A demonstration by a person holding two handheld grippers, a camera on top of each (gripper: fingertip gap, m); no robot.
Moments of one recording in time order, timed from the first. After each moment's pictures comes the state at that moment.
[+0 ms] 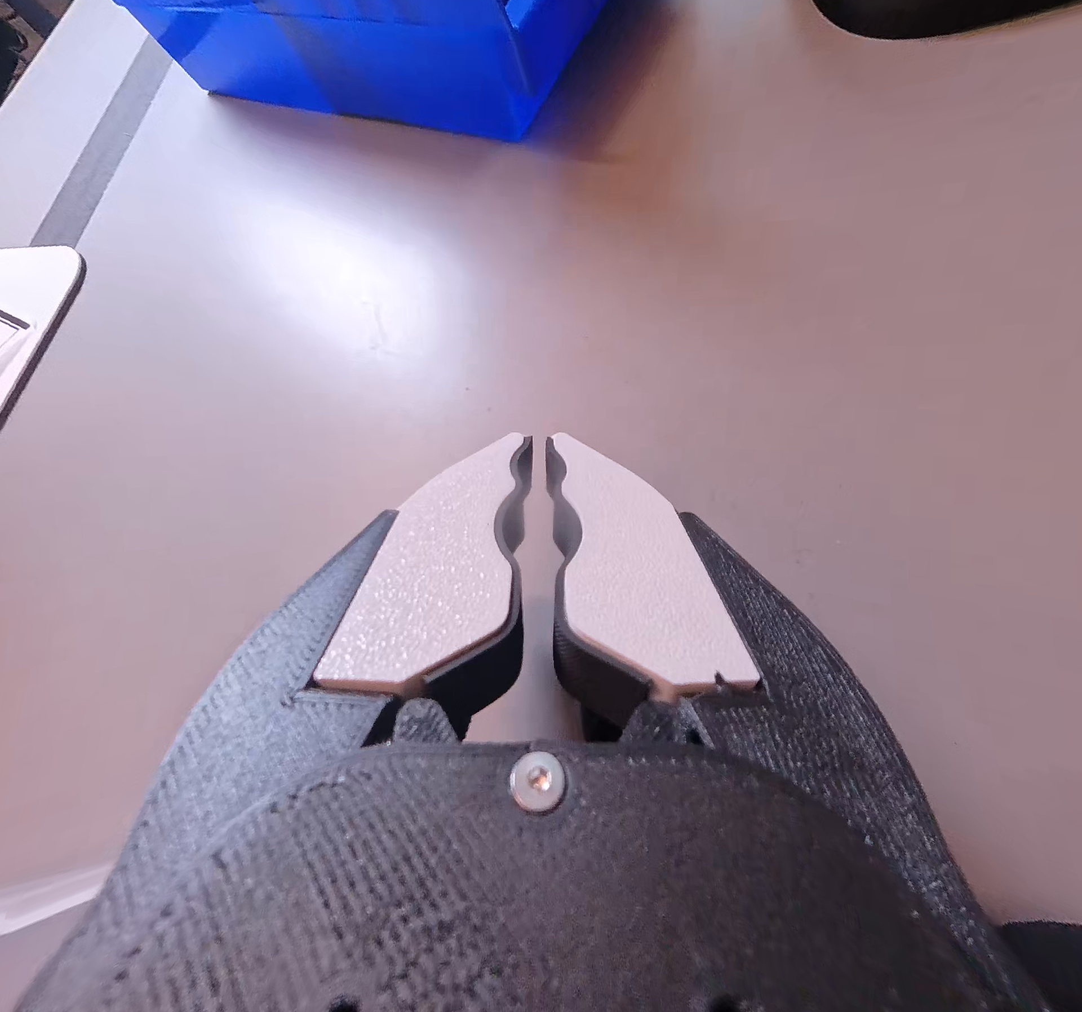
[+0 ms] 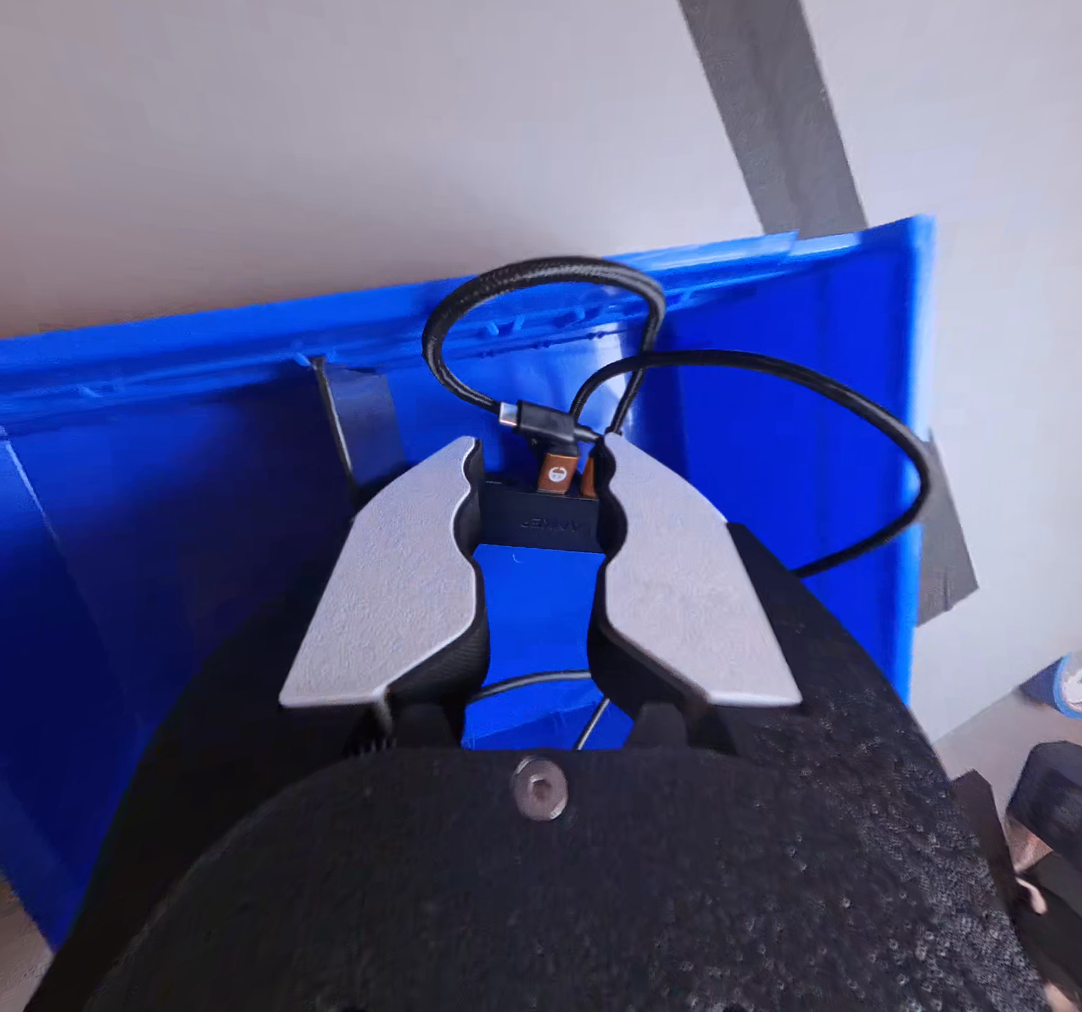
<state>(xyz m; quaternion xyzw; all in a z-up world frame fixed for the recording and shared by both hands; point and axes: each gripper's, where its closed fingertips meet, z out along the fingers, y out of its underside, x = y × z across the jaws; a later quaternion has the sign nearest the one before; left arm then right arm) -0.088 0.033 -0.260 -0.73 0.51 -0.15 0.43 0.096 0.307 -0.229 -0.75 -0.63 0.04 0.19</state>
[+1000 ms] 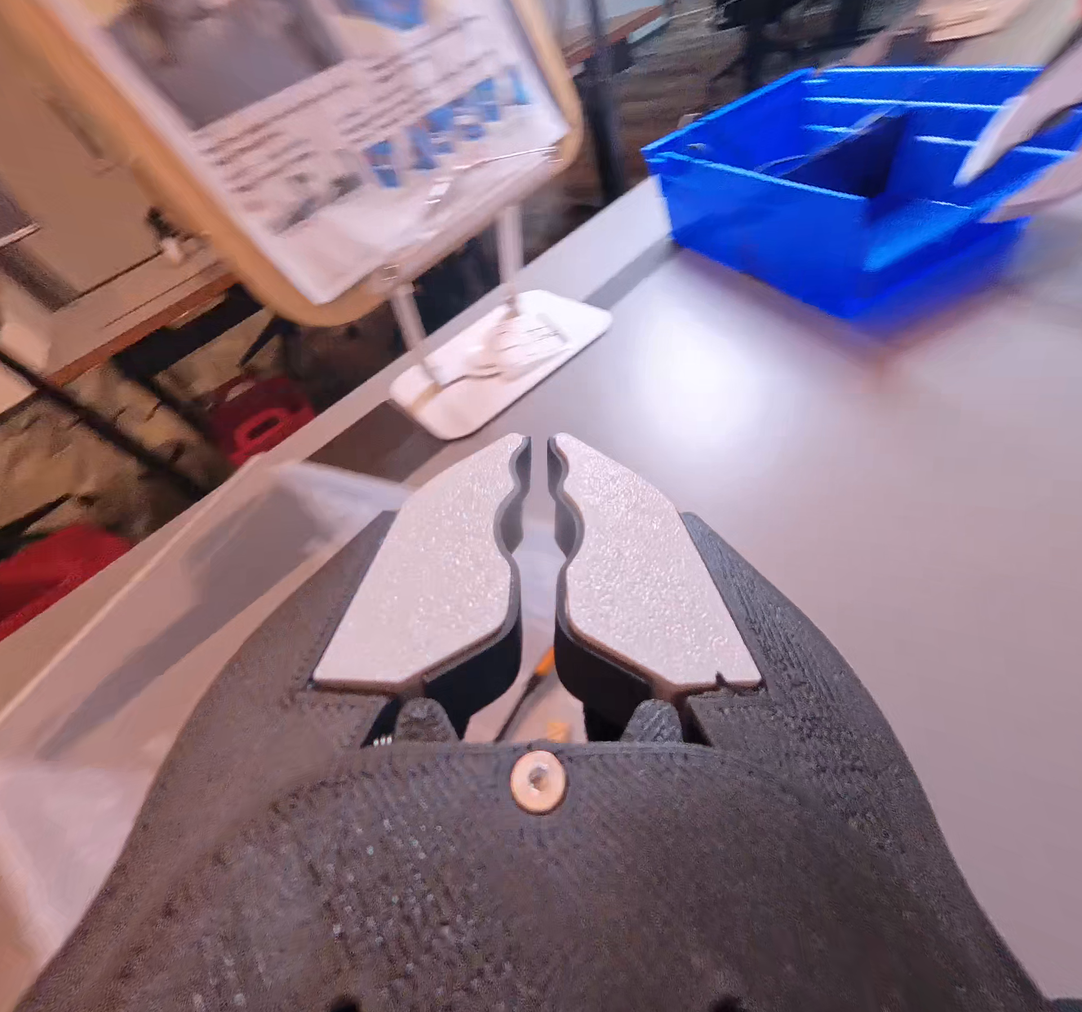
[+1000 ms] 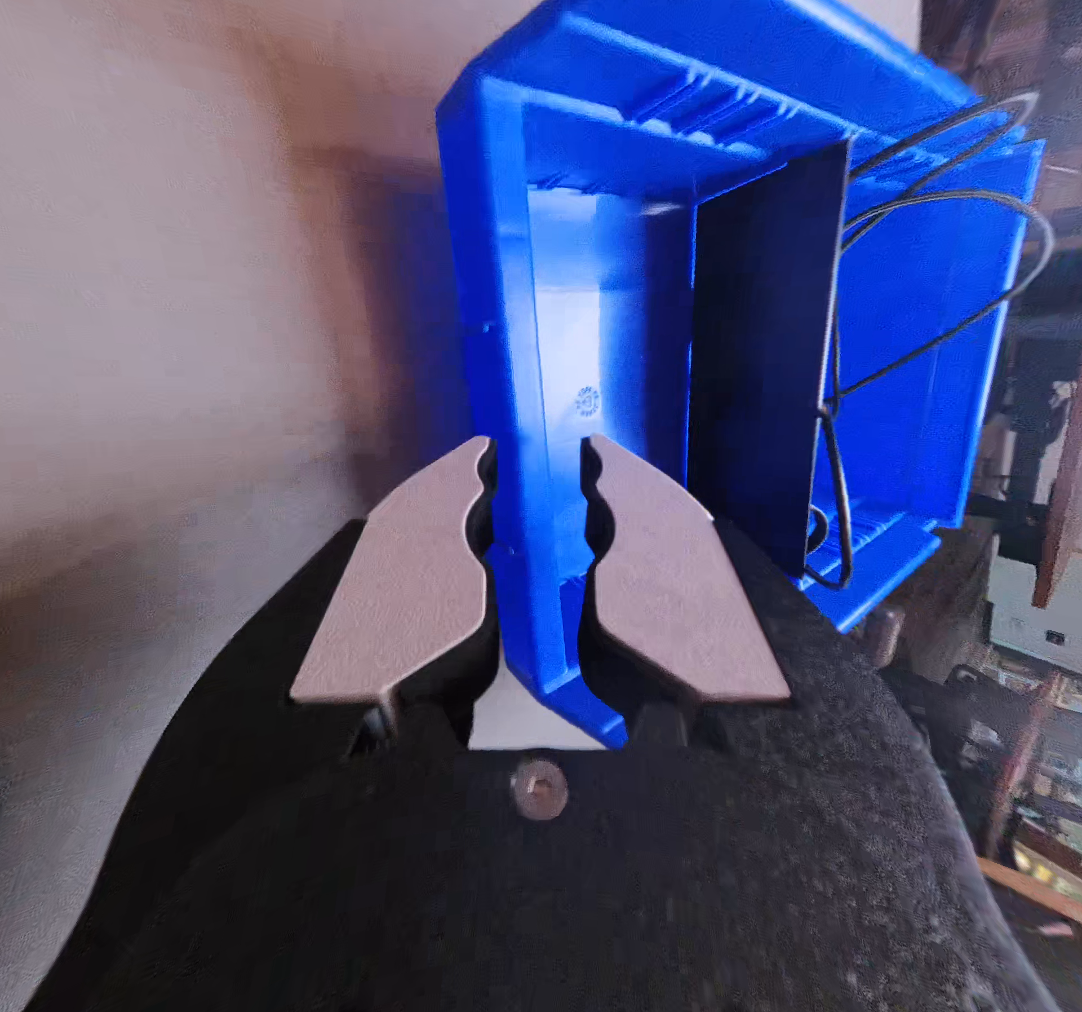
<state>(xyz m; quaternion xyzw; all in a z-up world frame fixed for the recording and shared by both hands) -0.234 0.075 -0.112 -0.75 0.25 -0.01 0.61 0.152 0.201 -0.228 -0.67 -0.66 -0.11 0.32</state>
